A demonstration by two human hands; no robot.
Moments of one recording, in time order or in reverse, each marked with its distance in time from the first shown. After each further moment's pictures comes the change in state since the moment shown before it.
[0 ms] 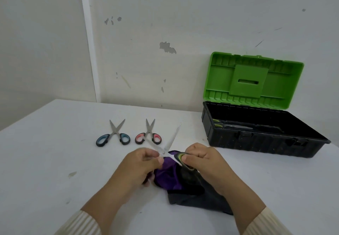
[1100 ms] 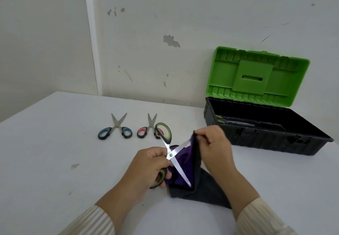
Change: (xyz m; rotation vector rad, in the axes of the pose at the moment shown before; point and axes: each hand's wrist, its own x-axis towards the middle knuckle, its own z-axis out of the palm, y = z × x) left_hand -0.016 0.005 0.018 -0.123 -0.092 0.011; right_hand 0.025 0.023 0.000 -0.373 0.516 -0.391
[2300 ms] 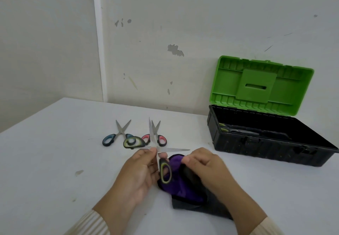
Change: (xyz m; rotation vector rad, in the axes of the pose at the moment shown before) left_hand 0.013 0.001 -0.011 -0.555 0.155 -0.101; right_hand -0.017 -0.017 -0.004 0.289 -0.424 0.245
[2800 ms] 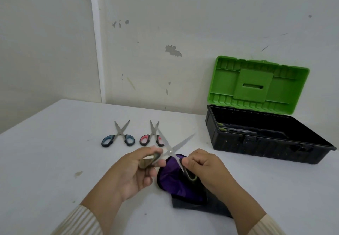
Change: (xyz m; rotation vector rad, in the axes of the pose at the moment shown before) left_hand -0.003 0.024 -0.015 0.211 -0.126 -0.179; right_hand -0.003 -0.009 -0.003 -0.058 -0.079 0.038
